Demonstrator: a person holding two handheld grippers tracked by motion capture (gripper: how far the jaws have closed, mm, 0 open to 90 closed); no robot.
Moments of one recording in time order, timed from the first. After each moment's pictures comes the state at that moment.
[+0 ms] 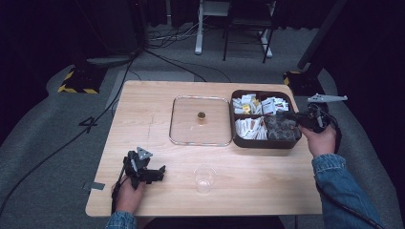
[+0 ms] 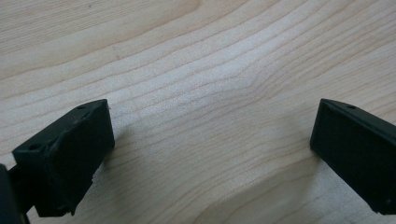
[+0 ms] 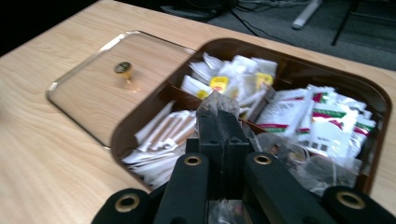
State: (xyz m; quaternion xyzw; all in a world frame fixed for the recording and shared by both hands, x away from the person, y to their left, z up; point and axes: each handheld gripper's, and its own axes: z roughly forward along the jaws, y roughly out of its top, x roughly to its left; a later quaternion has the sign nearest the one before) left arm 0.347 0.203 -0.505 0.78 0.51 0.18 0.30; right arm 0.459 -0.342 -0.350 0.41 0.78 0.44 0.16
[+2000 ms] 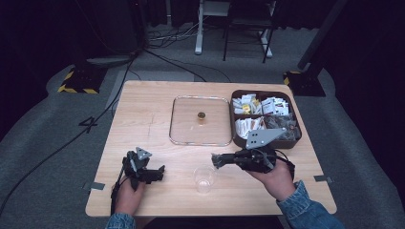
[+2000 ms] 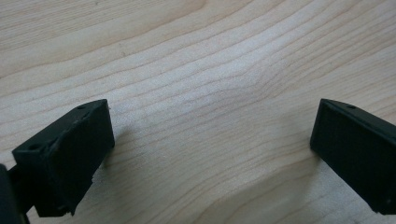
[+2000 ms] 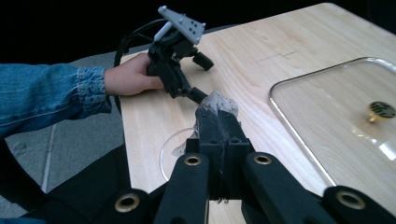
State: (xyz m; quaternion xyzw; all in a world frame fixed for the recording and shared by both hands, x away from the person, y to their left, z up) left arm 0.346 0.204 -0.506 0.78 0.52 0.19 0.30; right arm 0.338 -0.161 -0.342 0.14 0.87 0.48 0.03
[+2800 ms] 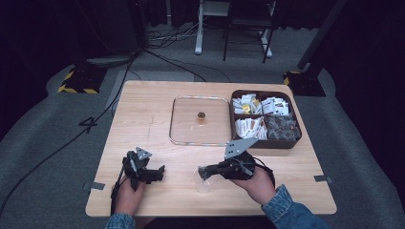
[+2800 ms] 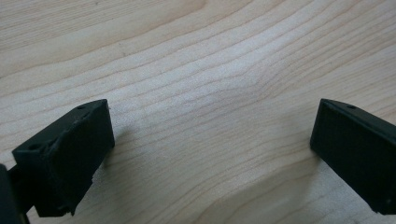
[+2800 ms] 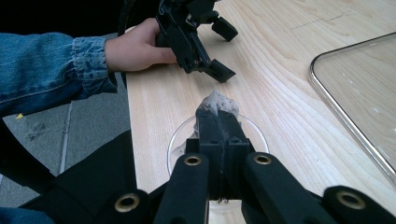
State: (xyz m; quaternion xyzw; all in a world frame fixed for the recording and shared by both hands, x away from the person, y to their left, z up) left arm 0.346 0.204 -0.506 0.78 0.52 0.19 0.30; right arm 0.342 -0.125 -0.389 0.14 0.89 0.44 -0.01
